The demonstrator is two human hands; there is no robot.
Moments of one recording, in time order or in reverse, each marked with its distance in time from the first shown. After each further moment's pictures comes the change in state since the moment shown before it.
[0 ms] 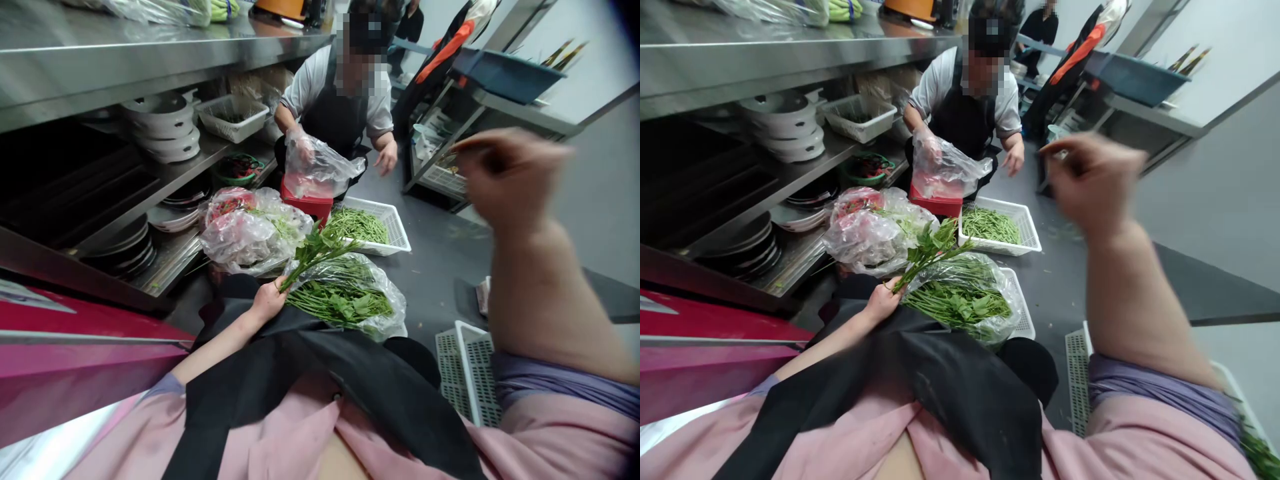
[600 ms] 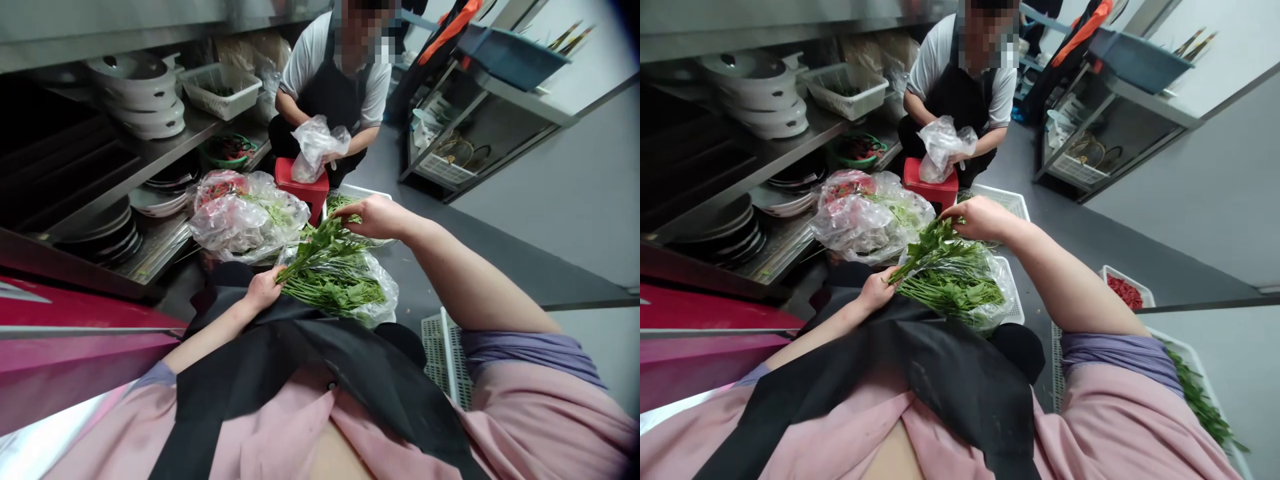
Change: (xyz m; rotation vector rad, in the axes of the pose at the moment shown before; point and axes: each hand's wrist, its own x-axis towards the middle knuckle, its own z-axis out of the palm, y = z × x) left_hand 0.001 -0.006 0.005 0.191 -0.082 0.076; right_hand -0.032 -0.052 0.095 0.077 -0.881 -0.271
